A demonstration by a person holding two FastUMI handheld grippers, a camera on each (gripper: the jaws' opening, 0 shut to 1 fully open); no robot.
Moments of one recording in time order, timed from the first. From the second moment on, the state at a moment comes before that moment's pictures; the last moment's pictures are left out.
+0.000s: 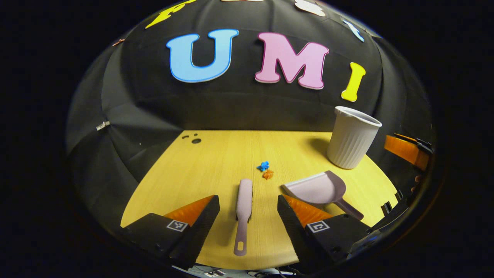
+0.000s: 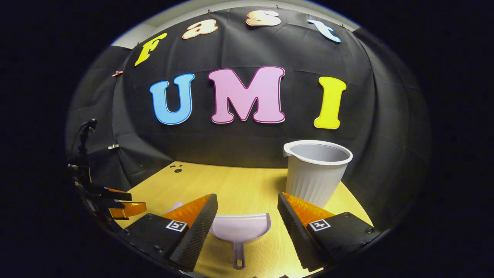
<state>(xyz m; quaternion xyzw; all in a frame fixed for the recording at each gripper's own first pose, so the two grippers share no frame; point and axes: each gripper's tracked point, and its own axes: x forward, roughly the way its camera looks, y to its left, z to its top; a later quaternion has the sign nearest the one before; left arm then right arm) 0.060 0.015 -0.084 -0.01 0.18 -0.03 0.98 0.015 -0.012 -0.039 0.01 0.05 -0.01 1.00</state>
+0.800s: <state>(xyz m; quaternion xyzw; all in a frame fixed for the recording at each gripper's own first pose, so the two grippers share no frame) 0.139 0.020 -0.218 0.01 0.42 -0.04 0.91 0.003 -0.046 -0.091 0.04 0.11 -0.05 0.99</state>
